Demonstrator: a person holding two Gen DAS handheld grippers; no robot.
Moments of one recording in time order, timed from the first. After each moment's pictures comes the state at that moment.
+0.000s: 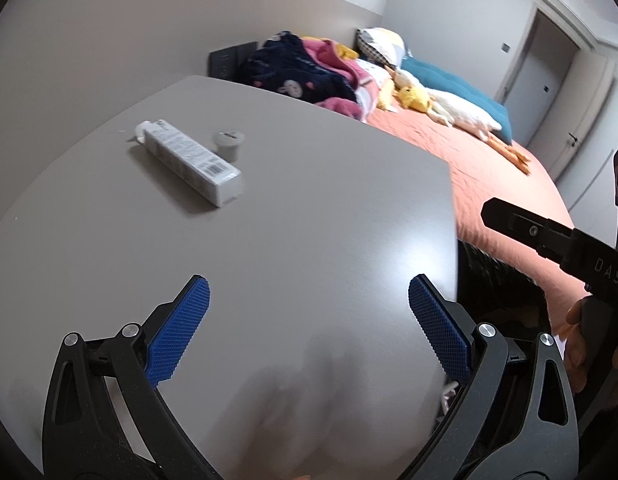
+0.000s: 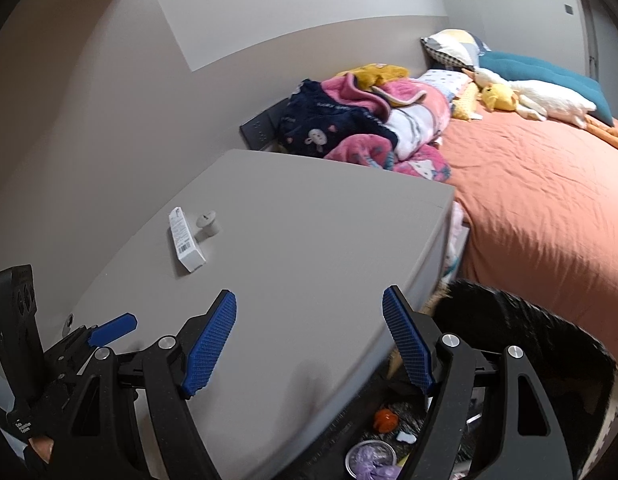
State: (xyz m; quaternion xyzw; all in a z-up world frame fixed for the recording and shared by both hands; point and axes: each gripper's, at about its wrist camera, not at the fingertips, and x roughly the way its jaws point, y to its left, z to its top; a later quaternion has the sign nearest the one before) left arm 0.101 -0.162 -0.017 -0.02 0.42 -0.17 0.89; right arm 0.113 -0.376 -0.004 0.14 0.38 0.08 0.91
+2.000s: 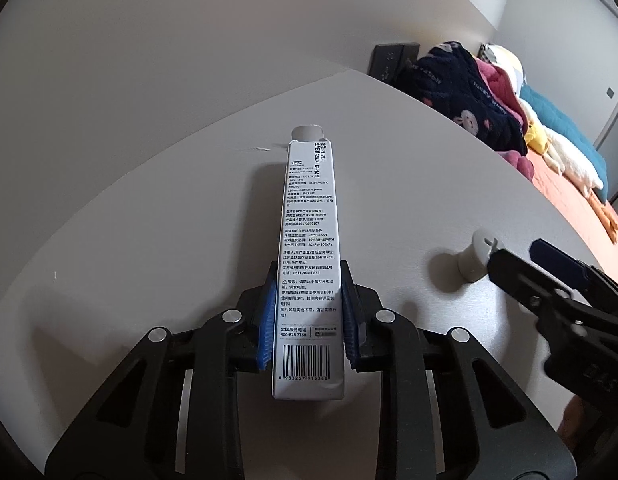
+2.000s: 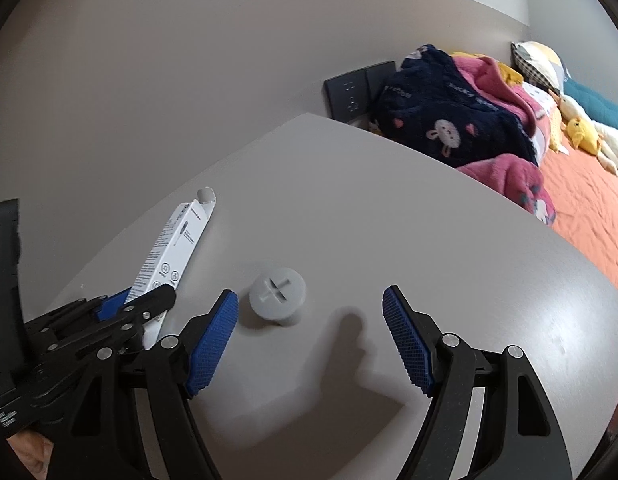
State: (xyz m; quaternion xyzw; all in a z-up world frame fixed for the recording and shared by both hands) left arm 0.236 -0.047 -0.049 -0.06 0.45 0.00 0.89; right arm 0.283 -0.219 -0.047 0.05 0.42 0.15 0.89
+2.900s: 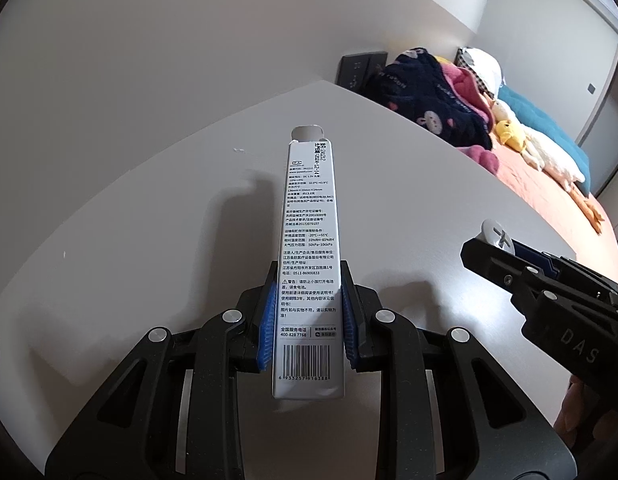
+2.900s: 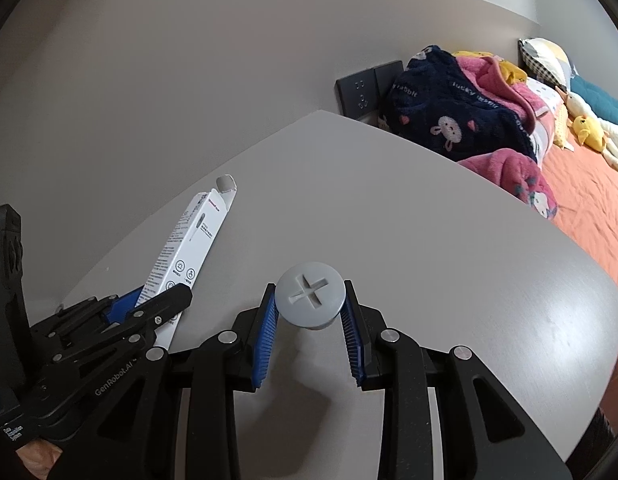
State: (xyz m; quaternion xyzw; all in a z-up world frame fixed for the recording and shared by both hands) left arm 0.194 -0.071 -0.026 -0.05 0.44 -0.03 0.90; right arm 0.249 -0.232 -0.027 0.06 0.42 0.17 0.89
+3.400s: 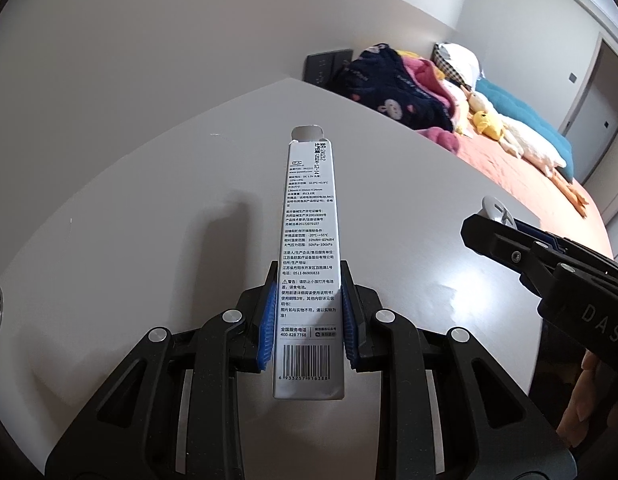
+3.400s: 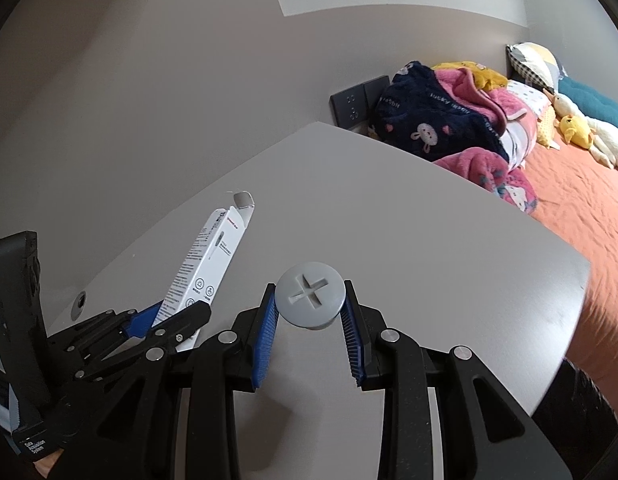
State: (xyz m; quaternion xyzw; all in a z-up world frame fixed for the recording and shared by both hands) left arm 0.143 -0.105 -0.011 -0.04 0.43 -0.06 0.90; right arm 0.192 -0.261 0.000 0.07 0.41 0.17 0.89
